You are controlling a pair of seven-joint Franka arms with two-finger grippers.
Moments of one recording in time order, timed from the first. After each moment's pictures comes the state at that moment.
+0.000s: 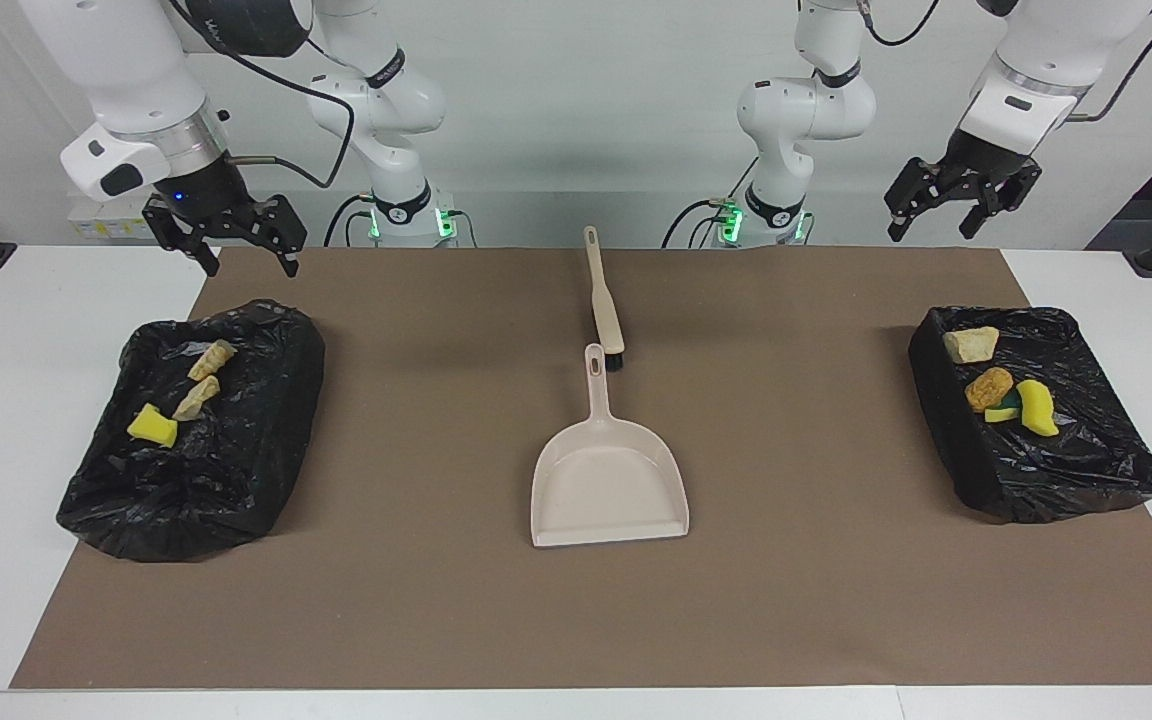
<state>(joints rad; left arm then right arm) -0.10 -0.12 0.01 -1.61 -0.03 1.51 -0.09 -0.03 0.04 0.00 -1.49 0.00 1.52 0.00</state>
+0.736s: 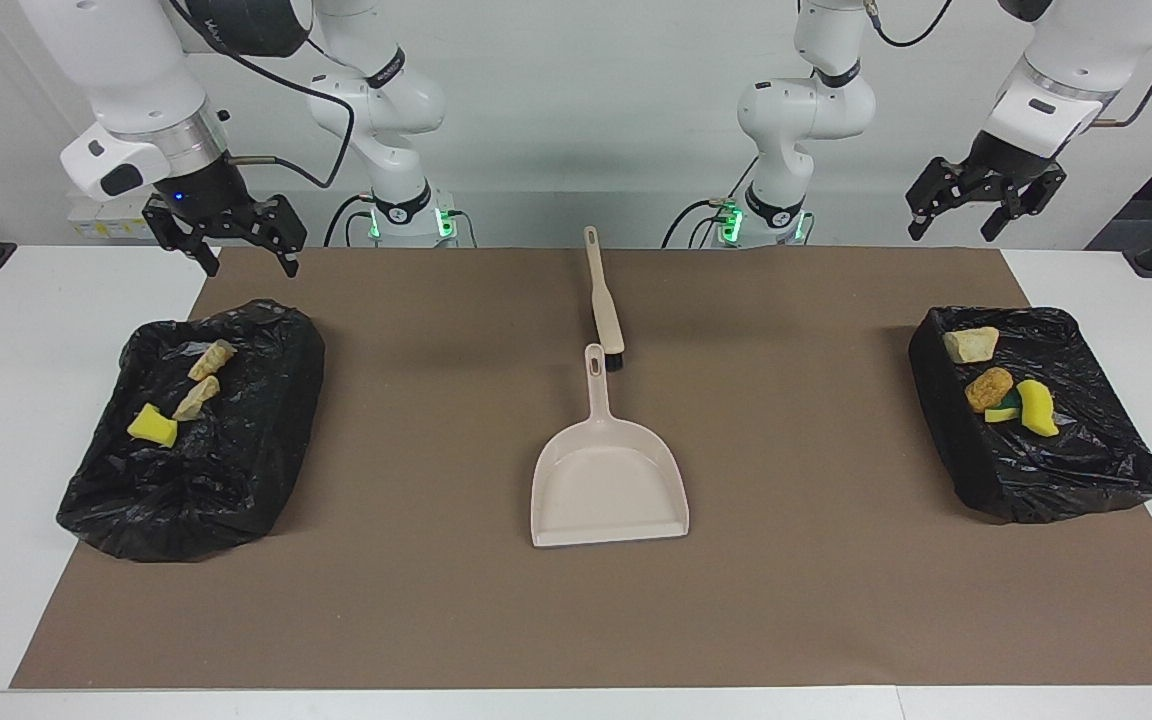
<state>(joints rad) -0.06 -0.12 0.02 -1.61 -0.03 1.49 0.00 -0.03 0.04 0.00 -1.49 0.00 1.52 0.00</state>
